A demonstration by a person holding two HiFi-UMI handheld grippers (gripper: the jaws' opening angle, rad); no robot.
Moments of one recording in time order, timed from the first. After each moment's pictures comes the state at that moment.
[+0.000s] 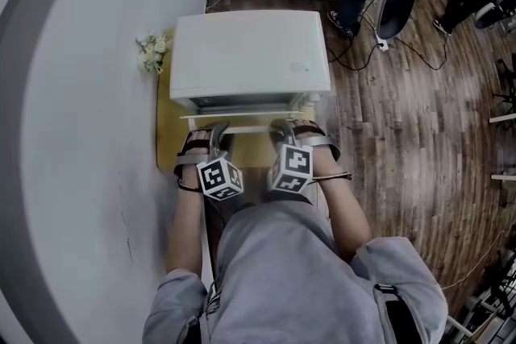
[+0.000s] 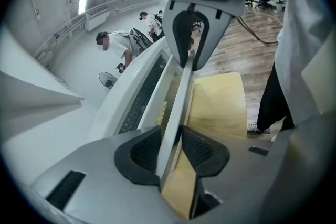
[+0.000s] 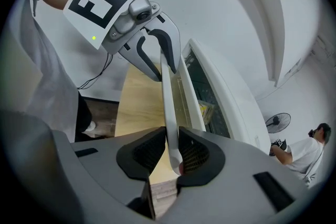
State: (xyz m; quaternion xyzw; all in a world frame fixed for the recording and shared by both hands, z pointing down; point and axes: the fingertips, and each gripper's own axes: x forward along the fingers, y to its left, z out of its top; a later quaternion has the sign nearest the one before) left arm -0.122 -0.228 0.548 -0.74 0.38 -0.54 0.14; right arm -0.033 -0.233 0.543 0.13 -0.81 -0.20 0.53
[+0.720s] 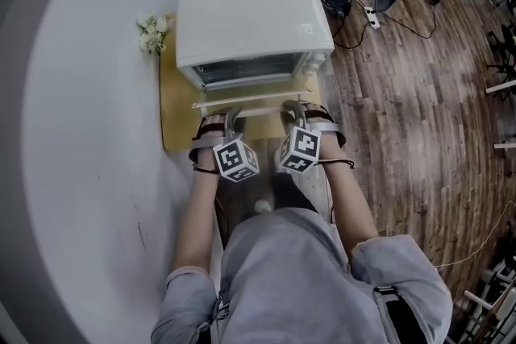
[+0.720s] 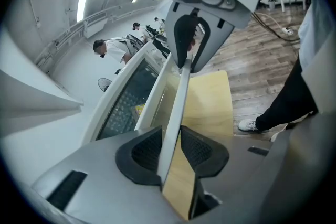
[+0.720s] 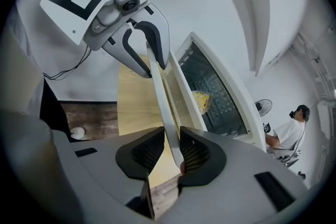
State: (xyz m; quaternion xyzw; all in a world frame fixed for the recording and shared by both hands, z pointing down) left arm -0.114 -0.182 0.576 -0.75 0.36 -0.53 0.16; right arm -0.023 -0.191 0.572 0.24 -0.79 -0.19 0.54
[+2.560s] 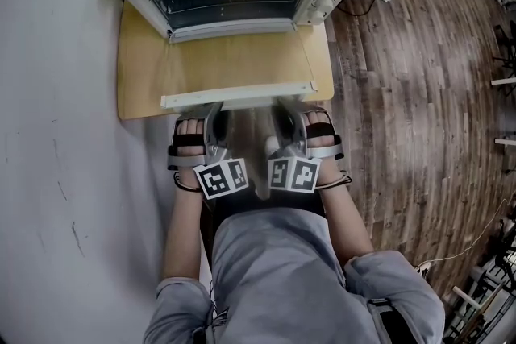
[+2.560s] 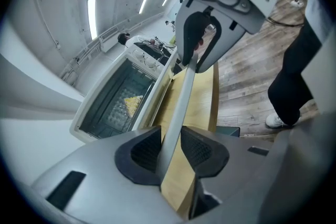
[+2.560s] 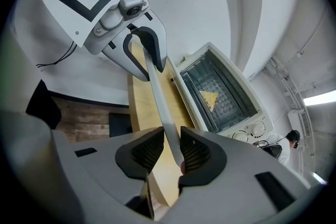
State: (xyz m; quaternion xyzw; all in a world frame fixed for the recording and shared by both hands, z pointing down) left arm -0.105 -0.116 0.682 -0.70 0.46 -0.48 0.25; right arm -0.012 -0.122 0.675 0.34 -0.78 -0.30 0.44
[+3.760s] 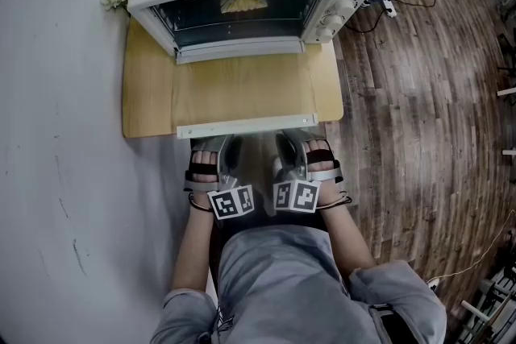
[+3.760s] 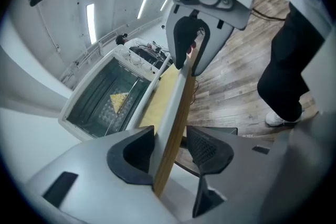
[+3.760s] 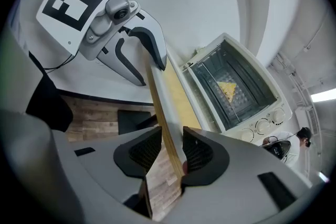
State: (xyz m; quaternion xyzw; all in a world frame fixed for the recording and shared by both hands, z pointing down) left arm -0.097 -0.095 0.755 -0.71 0.45 -0.47 0.27; right arm -0.011 -0.107 0.745 0.32 -0.78 -0.28 0.45
